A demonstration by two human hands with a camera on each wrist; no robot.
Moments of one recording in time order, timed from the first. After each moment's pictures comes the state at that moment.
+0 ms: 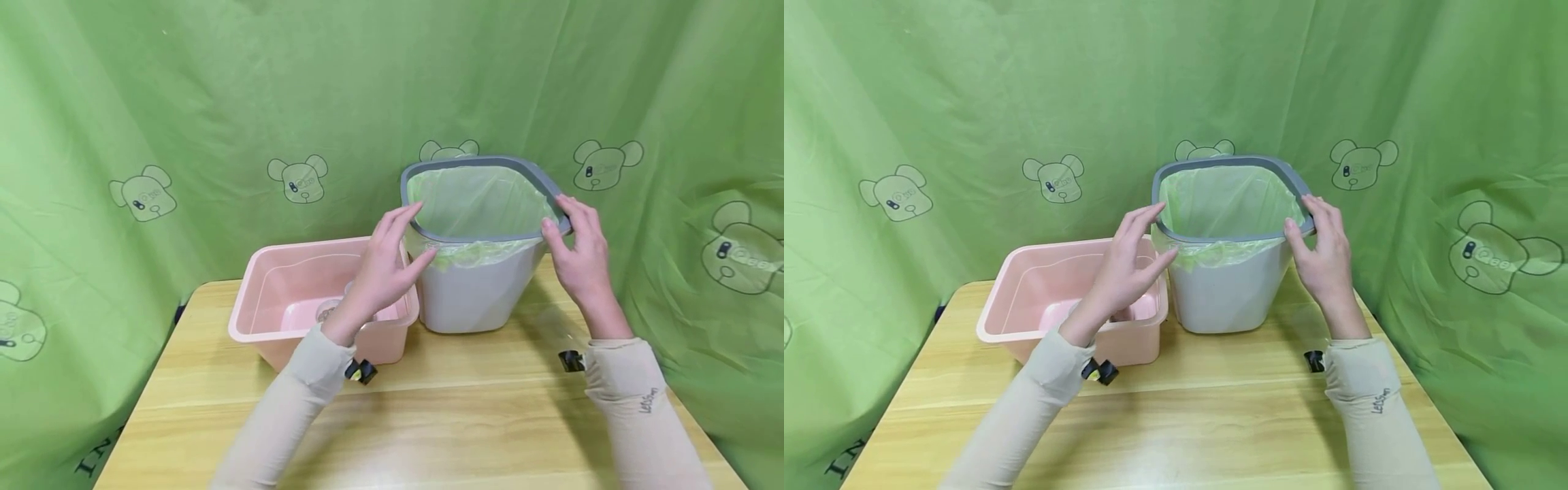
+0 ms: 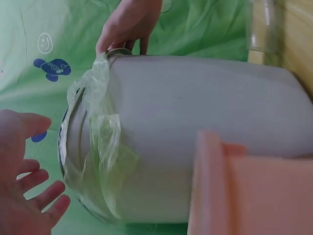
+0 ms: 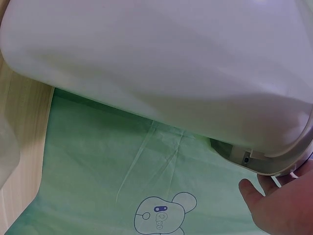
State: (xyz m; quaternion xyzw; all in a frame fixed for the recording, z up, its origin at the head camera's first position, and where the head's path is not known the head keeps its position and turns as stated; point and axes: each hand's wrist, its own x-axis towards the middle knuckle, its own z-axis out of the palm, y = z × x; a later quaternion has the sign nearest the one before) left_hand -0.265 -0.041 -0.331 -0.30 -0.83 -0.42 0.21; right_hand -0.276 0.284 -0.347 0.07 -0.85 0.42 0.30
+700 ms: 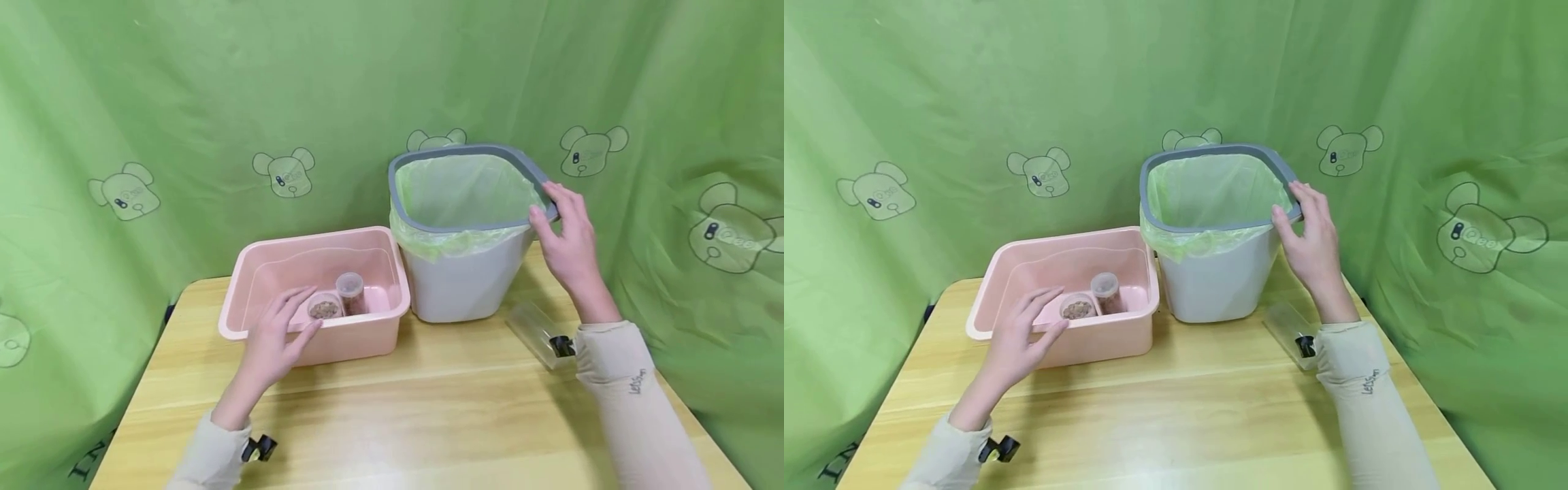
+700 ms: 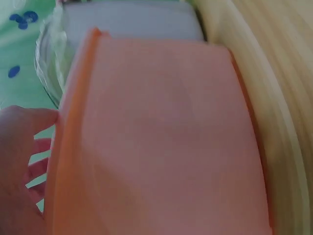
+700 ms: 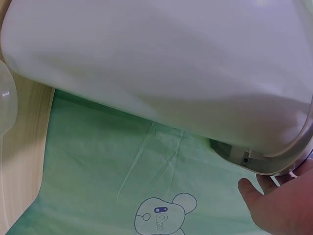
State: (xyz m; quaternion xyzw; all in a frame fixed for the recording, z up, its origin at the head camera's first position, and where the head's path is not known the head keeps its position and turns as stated) left_hand -0.201 -0.185 -0.432 -0.22 -0.89 -0.30 0.25; right_hand -0.277 0.286 -0.348 0.07 -0.85 0.43 0.29
